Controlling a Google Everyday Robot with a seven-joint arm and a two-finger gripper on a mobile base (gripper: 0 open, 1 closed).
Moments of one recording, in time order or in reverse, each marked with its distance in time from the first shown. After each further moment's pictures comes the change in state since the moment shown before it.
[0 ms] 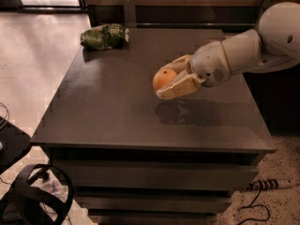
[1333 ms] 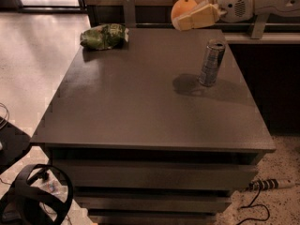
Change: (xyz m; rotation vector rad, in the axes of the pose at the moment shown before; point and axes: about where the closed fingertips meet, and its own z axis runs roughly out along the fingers) arm -0.092 -0.116 -0.087 0.236 -0.135 -0.052
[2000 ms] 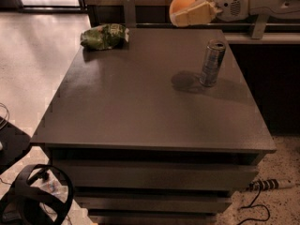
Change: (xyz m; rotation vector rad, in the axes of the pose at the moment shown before) arm -0.003 -0.016 0.002 0.070 -0.028 -0.004
